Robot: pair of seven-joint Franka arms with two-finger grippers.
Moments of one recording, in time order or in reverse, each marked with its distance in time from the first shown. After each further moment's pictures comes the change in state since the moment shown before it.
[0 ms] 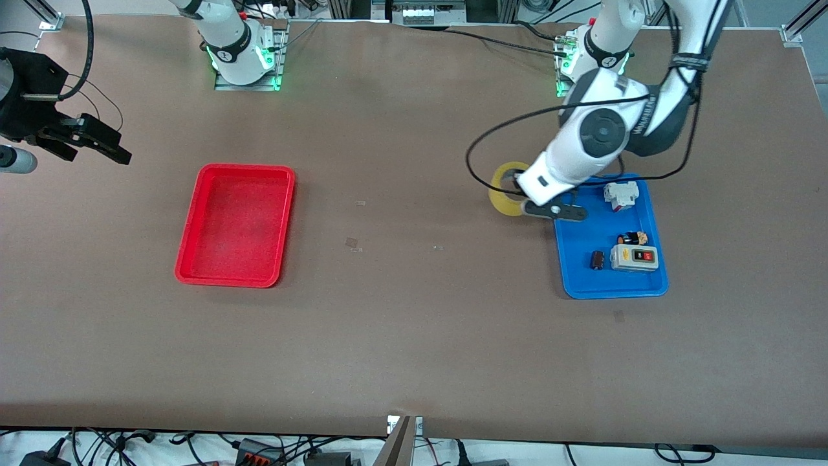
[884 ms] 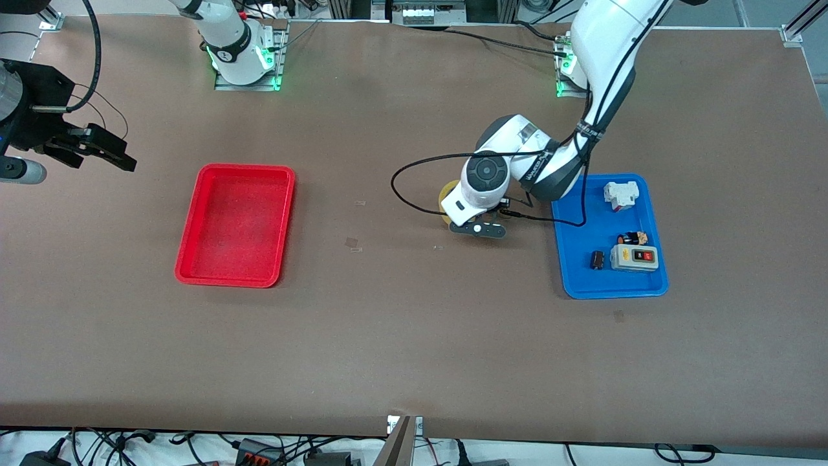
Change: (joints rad) left arm -0.176 0.390 -0.009 0.273 0.199 0.015 -0.265; right arm 0.002 0.021 0.000 0.000 0.000 0.012 0.000
